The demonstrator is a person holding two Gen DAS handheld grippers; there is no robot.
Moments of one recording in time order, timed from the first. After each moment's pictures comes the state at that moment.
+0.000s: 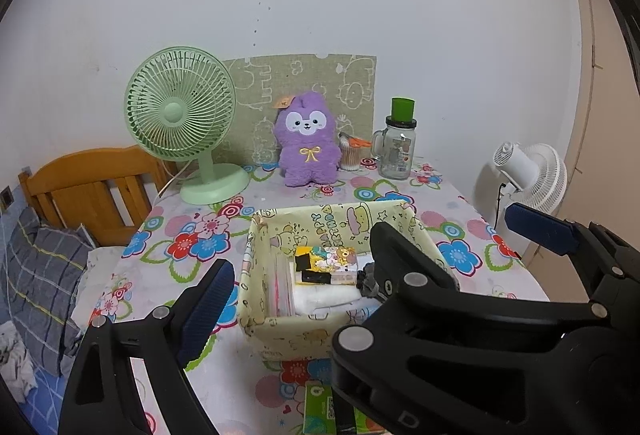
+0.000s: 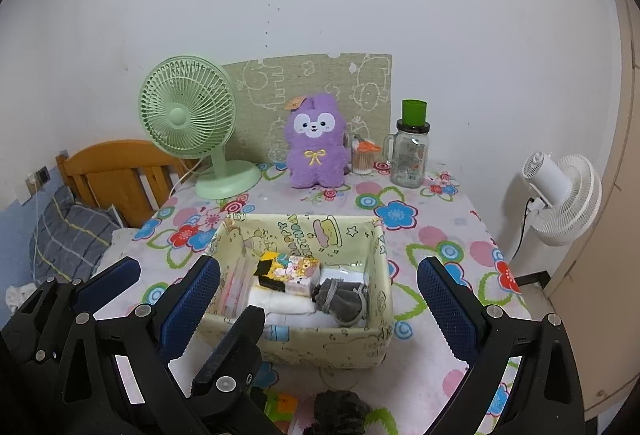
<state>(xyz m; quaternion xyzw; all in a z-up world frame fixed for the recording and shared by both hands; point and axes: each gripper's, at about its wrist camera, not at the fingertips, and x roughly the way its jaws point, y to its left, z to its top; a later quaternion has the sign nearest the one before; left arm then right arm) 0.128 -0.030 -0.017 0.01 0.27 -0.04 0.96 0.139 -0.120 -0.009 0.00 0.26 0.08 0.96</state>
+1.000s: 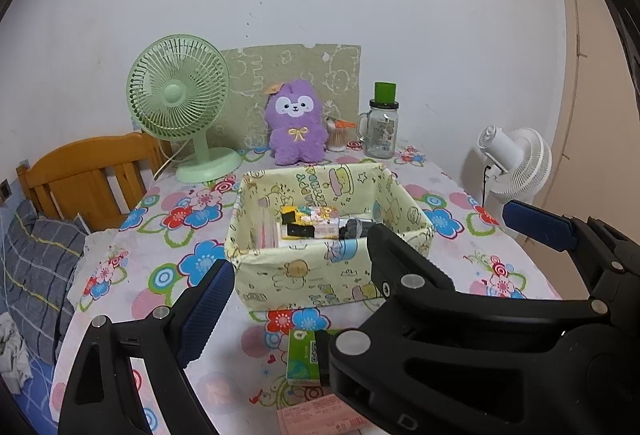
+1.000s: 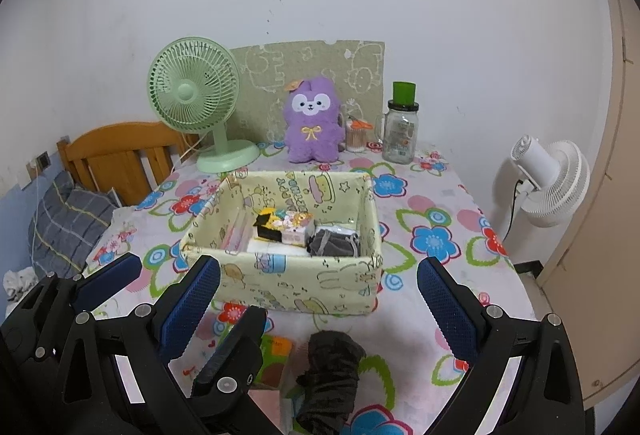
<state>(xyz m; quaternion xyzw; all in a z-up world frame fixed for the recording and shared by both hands) 0.080 -0.038 -0.043 0.01 0.27 -0.05 0.96 0.089 -0.126 -0.036 -0.01 0.27 0.07 0.96</state>
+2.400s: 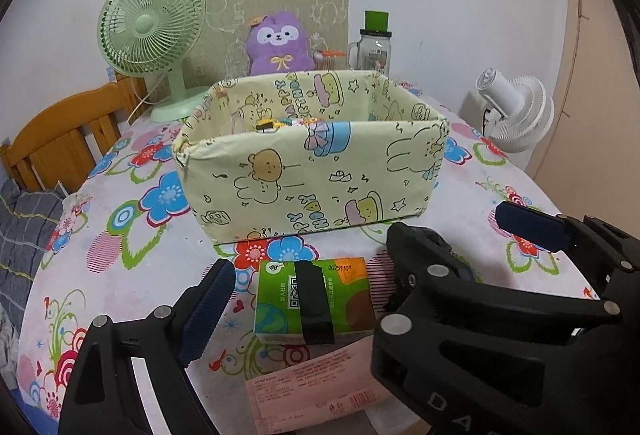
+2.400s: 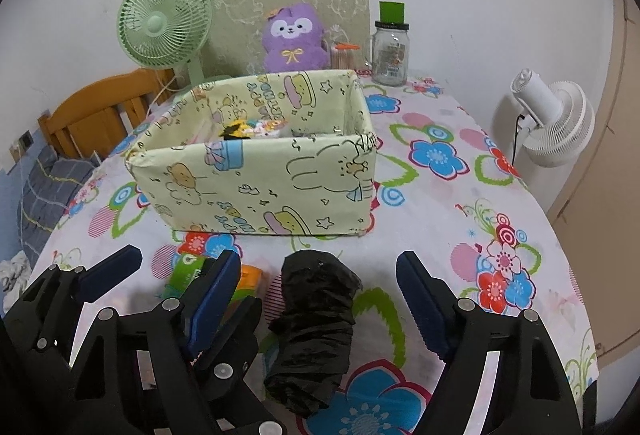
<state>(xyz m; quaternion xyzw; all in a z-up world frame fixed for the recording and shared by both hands) 0.099 -0.047 -0.116 0.02 0.35 -0.07 0.93 0.105 -0.137 -0.116 0.00 0.36 0.05 0.93</state>
